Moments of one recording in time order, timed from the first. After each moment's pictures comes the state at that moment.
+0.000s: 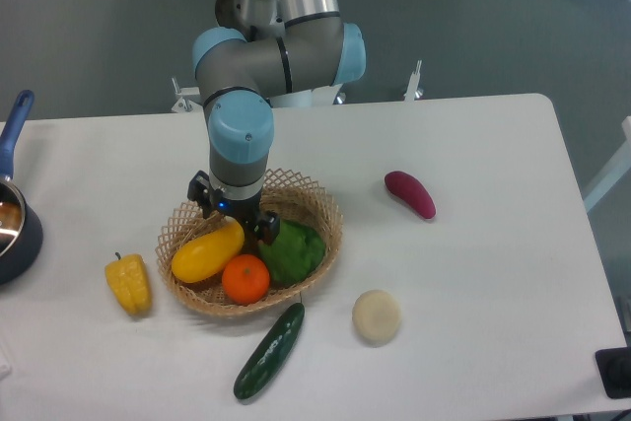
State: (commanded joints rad) arm 2.23 -1.88 -1.89 -0.96 1.41 0.75
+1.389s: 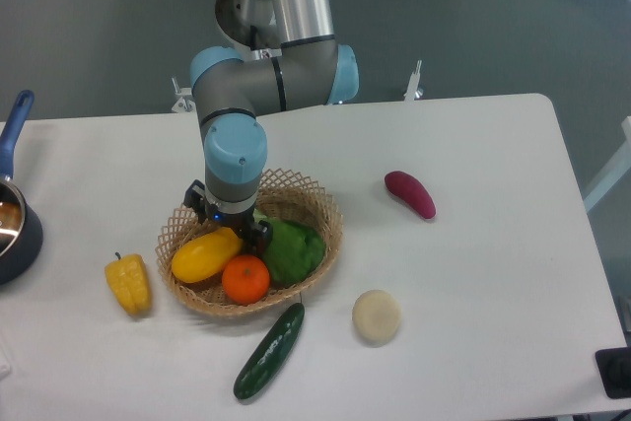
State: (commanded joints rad) arm 2.22 -1.93 -1.90 -0.95 1.42 0.74
